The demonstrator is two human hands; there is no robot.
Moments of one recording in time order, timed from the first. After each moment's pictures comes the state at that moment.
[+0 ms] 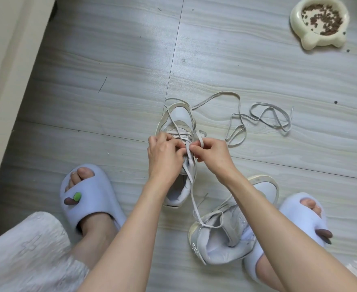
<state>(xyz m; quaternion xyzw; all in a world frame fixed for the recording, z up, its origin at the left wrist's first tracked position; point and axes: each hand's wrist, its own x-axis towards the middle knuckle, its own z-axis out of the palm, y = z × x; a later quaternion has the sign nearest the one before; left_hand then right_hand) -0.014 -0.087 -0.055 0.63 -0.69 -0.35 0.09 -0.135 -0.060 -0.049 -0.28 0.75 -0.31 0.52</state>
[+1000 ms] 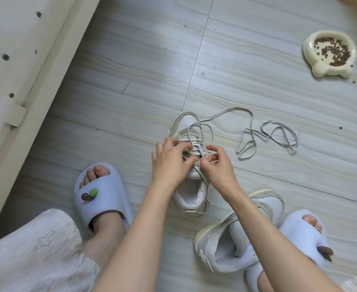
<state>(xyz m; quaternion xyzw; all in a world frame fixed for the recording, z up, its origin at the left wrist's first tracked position) 0.013 -0.096 -0.039 0.63 -0.68 -0.36 0.04 -0.109 -0.053 -0.053 -0.29 0.77 -0.30 0.47</state>
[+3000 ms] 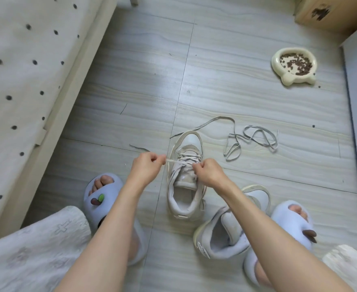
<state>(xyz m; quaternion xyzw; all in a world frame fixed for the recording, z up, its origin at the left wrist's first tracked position) 0.056 -0.103 -0.006 0.66 -0.60 -0.46 0.05 -0.107 -0.053 -0.003 -0.37 0.79 -0.07 0.48</state>
